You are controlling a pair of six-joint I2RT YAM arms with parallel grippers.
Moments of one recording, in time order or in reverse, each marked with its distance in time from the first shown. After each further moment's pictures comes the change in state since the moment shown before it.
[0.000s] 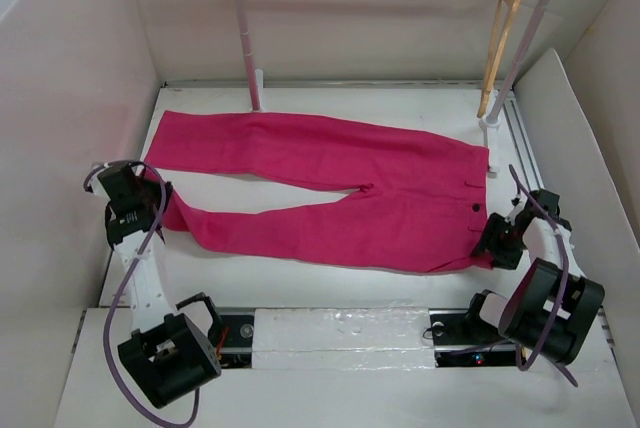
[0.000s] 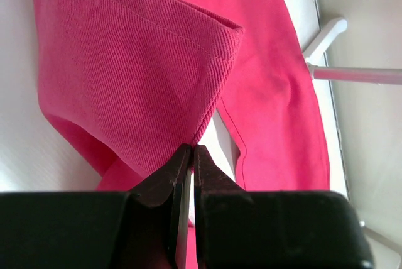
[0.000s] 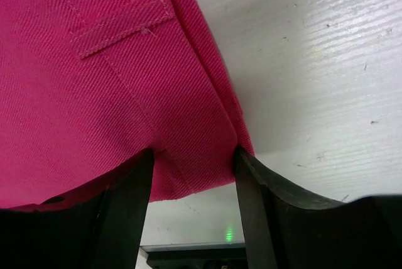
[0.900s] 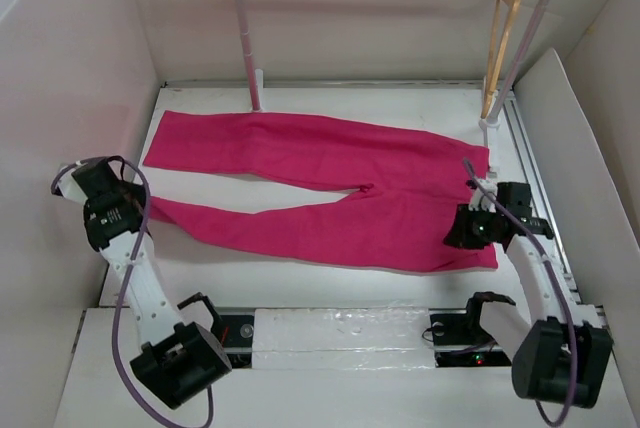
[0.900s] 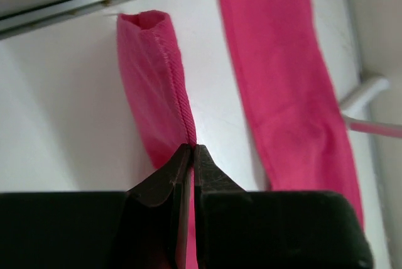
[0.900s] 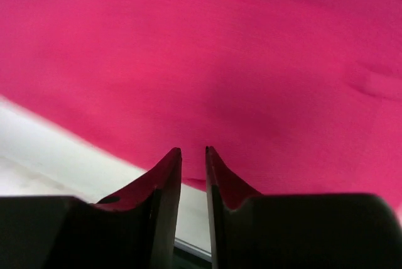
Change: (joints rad) left arm 0.105 0.013 0.199 -0.246 -0.181 0.117; right arm 0.423 -0.254 0.021 0.015 -0.241 -0.125
